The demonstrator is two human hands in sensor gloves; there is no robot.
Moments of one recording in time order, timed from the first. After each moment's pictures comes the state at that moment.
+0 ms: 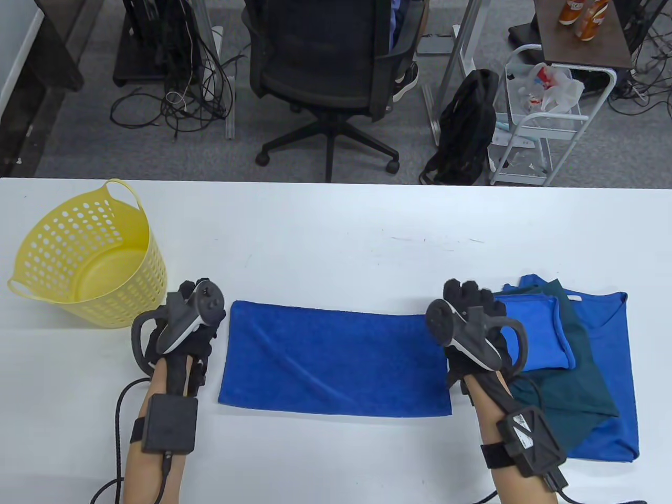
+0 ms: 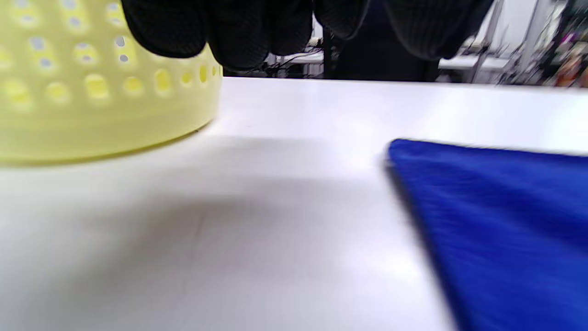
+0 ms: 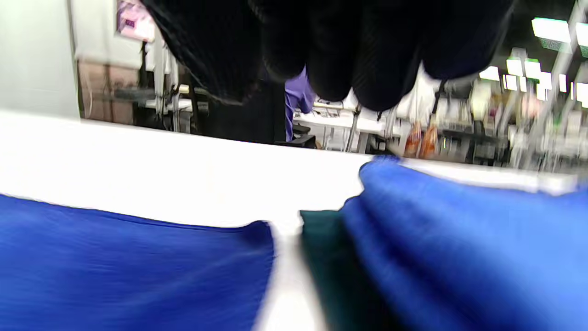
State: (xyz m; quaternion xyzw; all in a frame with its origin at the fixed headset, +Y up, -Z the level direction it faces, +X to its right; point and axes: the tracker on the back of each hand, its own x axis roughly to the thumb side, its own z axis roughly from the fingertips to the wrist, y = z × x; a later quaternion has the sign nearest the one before) left_hand -0.267 -0.727 -0.260 -0.08 0.07 0.04 0.99; right_hand 0.187 -0.693 -0.257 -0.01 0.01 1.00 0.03
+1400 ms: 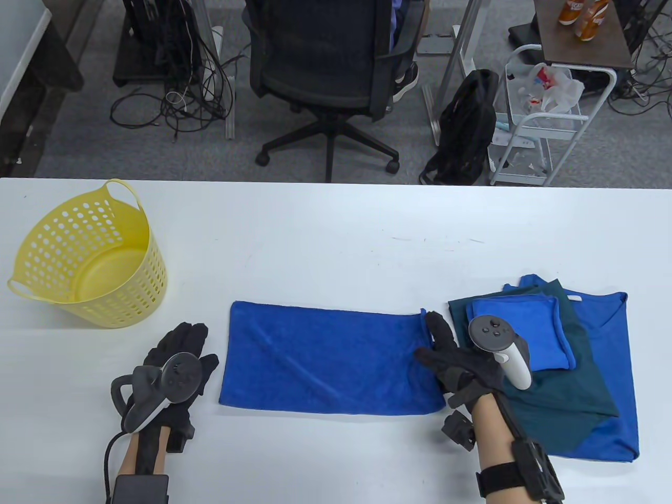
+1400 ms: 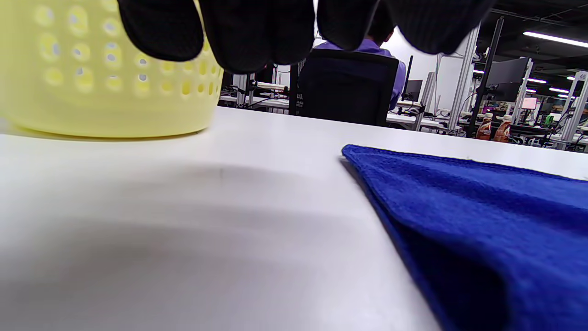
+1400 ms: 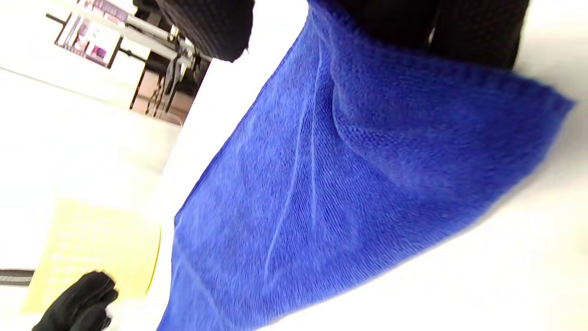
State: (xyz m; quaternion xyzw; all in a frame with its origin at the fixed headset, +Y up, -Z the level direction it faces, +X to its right) left_hand -0.277 -0.740 -0.187 0.01 0.01 0.06 1.00; right_hand 0.221 -0.776 -0.244 0.03 0.33 0.81 0.48
